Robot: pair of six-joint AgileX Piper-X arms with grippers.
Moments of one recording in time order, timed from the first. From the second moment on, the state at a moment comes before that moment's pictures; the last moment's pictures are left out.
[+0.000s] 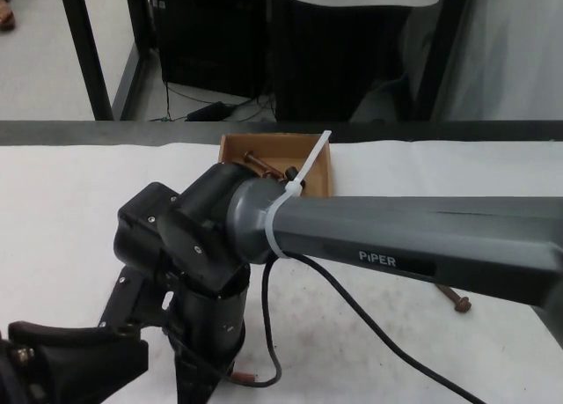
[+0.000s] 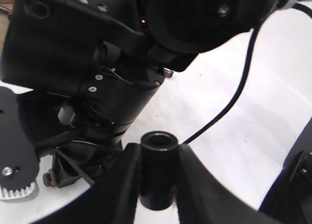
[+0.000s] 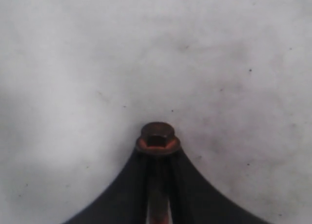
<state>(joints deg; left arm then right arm) -19.4 23.1 -16.1 23.6 34.0 -7.4 54.6 124.3 -94.9 57.7 -0.4 -26.4</state>
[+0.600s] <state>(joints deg) -19.4 23.1 -16.1 23.5 40.9 13.1 48.6 108.7 -86.8 57.5 -12.2 -19.5</state>
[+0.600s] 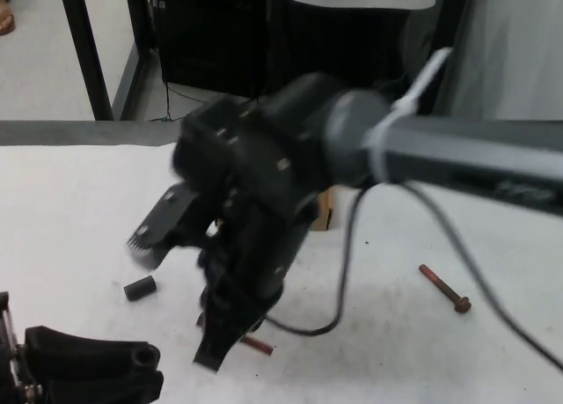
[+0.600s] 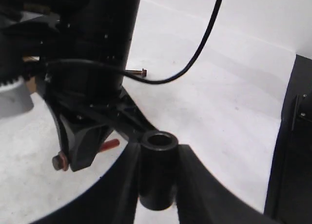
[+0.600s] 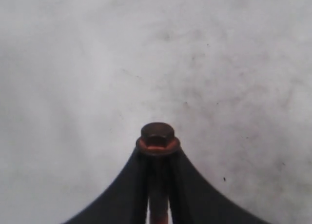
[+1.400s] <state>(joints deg) -25.9 46.2 -14.2 -0.3 41.3 21.6 46.0 74.3 -51.7 13.8 -14.4 -0.6</state>
